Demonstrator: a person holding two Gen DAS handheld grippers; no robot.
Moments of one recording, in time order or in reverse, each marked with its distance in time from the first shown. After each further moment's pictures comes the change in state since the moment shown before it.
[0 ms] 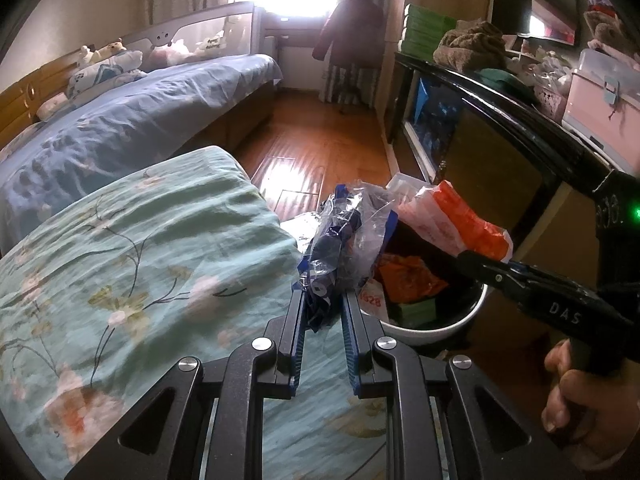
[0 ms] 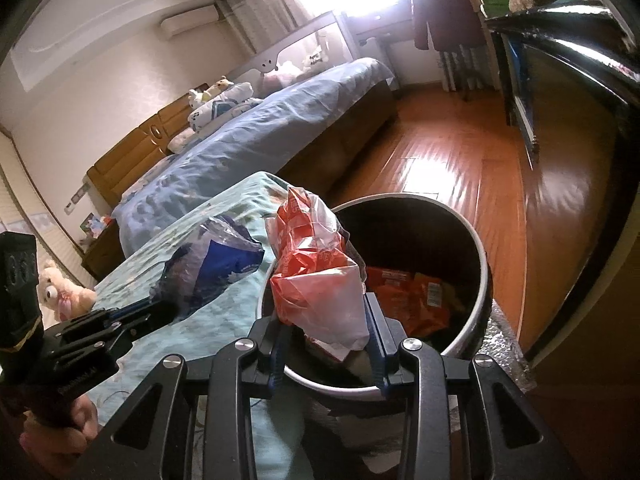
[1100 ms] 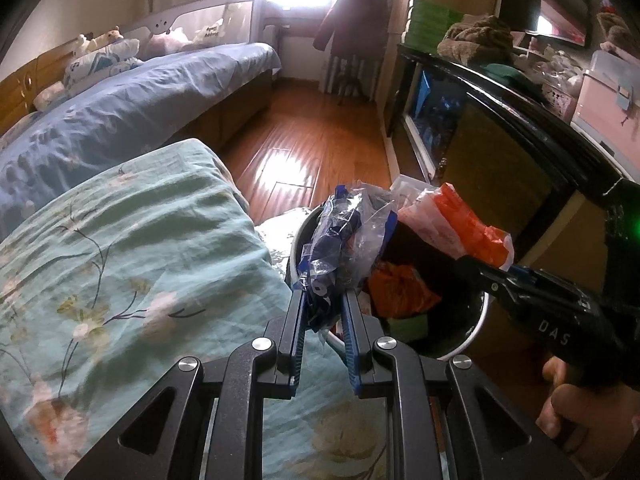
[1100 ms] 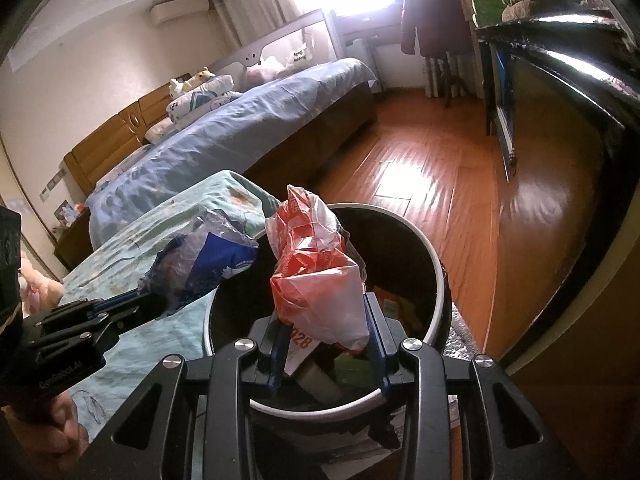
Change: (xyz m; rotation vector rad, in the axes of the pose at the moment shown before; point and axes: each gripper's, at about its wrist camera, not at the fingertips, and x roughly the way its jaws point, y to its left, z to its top) left arm 0.038 -0.016 0.016 -0.029 0.036 -0.010; right arm 0.010 -0.014 0.008 -0.048 0.012 -0.112
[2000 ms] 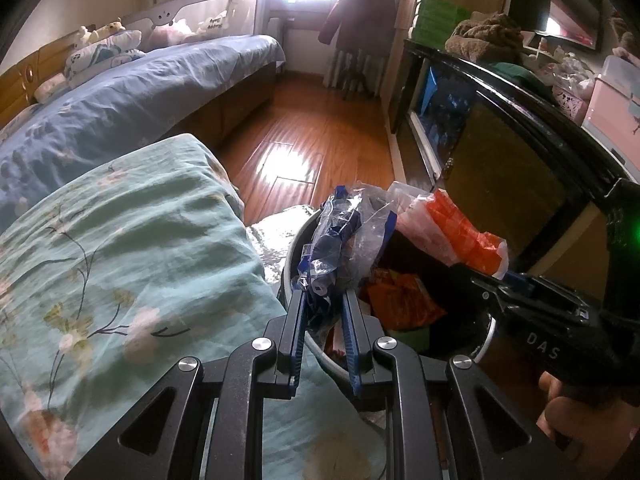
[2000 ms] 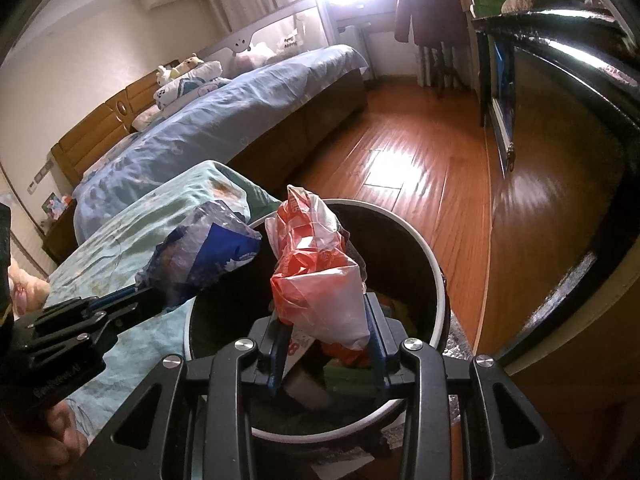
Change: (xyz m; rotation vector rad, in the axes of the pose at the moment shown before) left arm 0.013 -0.010 0.013 -0.023 0.024 0.007; right arm 0.016 0.001 0.010 -0.002 0.048 -0.043
